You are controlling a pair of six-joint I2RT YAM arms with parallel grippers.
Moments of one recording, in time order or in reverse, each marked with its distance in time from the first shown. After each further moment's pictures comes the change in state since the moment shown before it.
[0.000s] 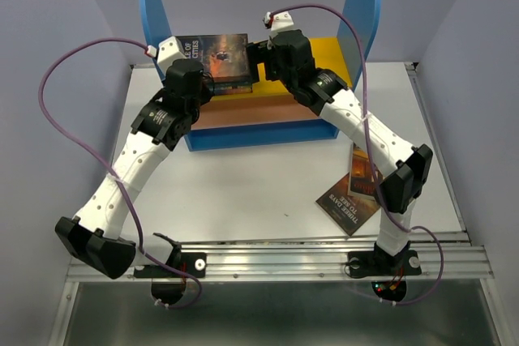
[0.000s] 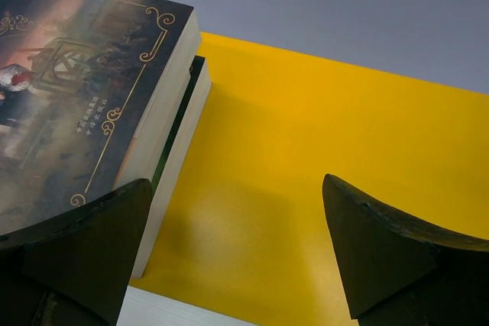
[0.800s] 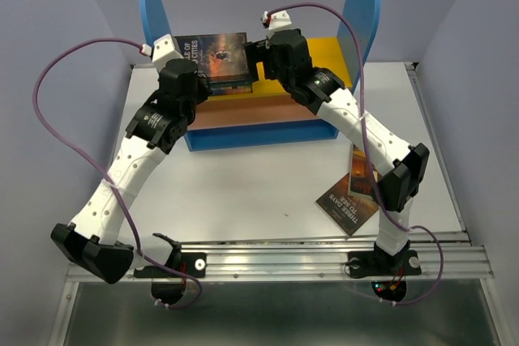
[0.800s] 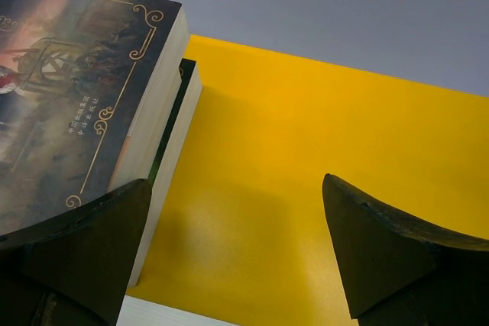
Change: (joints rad) left arm 0.002 -0.025 0.000 0.029 0.010 0.008; right arm 0.005 0.032 0.047 -0.018 0.047 -0.020
